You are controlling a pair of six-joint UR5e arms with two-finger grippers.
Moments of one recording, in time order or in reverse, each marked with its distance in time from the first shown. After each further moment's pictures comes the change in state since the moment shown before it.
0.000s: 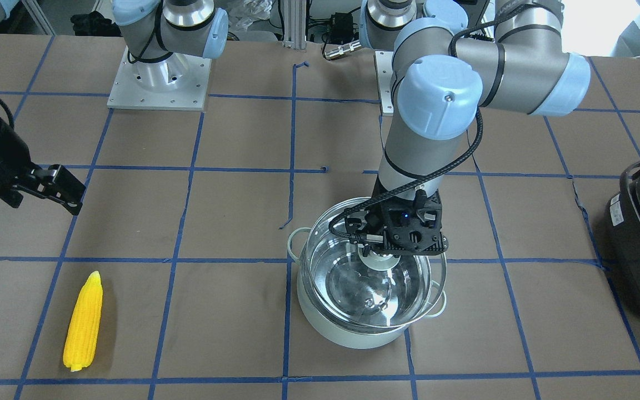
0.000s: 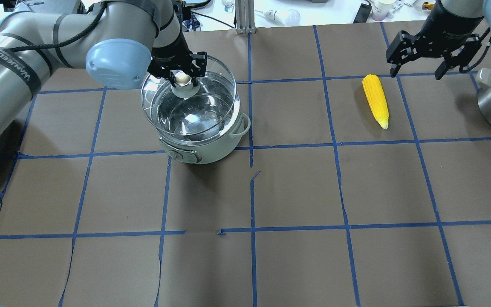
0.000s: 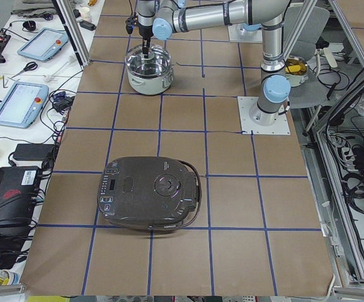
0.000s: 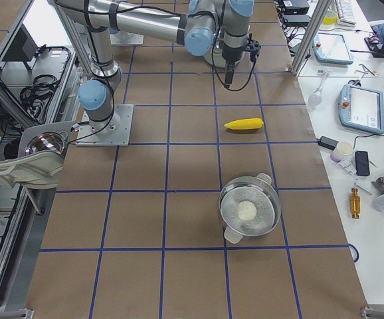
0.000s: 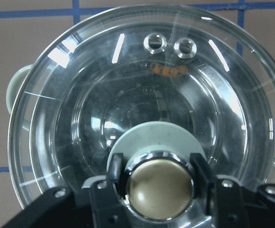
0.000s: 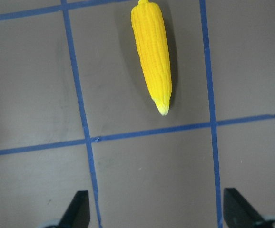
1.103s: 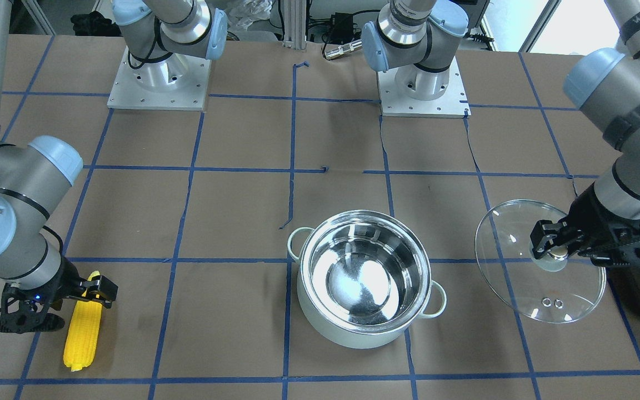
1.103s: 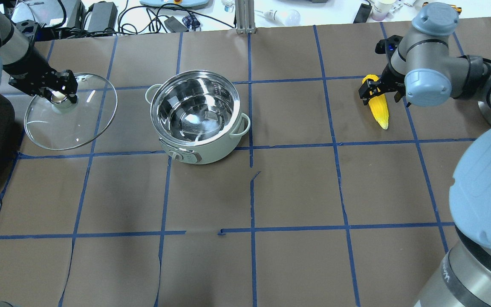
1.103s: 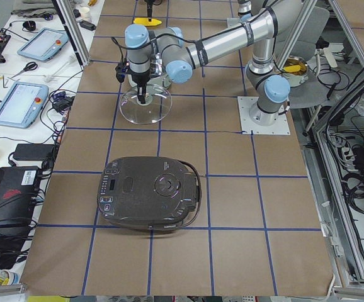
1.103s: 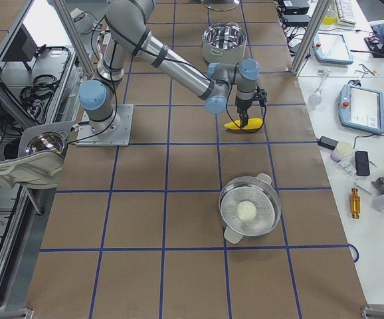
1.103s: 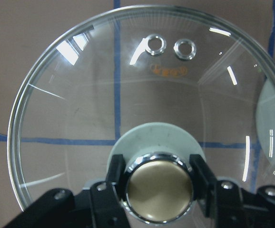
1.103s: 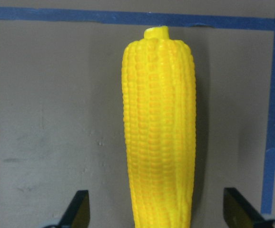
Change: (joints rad) left arm 0.502 0.020 -0.158 0.068 -0.010 0.496; right arm -0.010 0.349 0.140 -0.553 0.010 -0.153
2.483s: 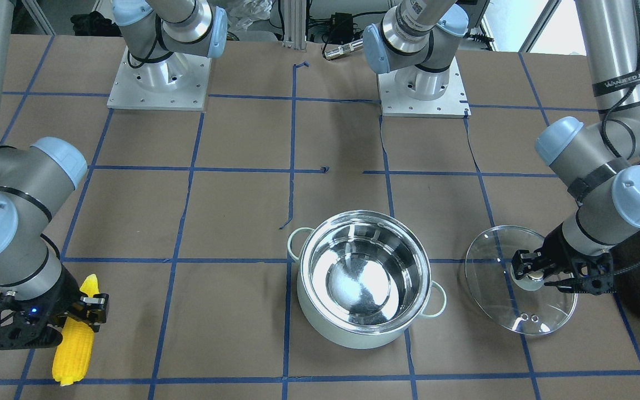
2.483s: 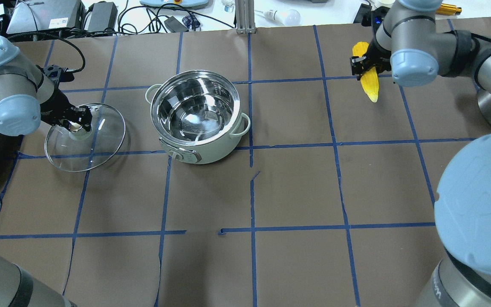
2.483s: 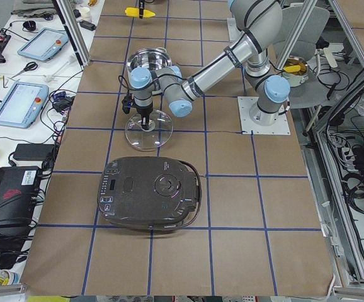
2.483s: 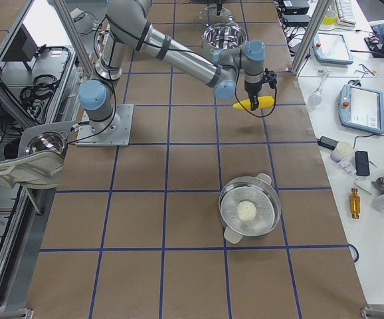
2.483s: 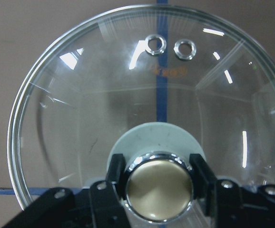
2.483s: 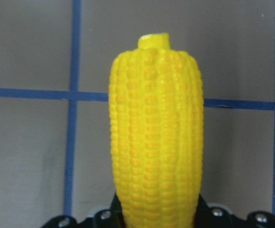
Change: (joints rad) left arm 0.037 -0.137 -0.135 0.242 0.006 0.044; right arm 0.135 -0.039 -0.160 0.067 0.007 0.147
